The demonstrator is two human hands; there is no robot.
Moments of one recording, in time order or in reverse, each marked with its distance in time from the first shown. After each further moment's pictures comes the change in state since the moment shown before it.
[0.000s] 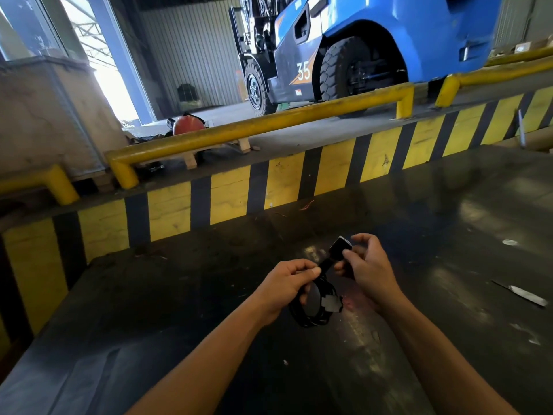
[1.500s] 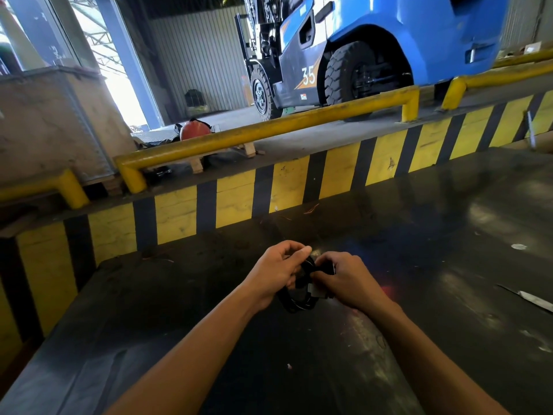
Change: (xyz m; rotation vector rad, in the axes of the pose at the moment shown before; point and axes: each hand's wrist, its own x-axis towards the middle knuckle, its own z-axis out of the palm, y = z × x) left_hand -0.002 0.029 -0.018 -0.042 0.114 0.013; right_hand -0.007 -0.009 0.023 -0.696 -0.327 -0.174
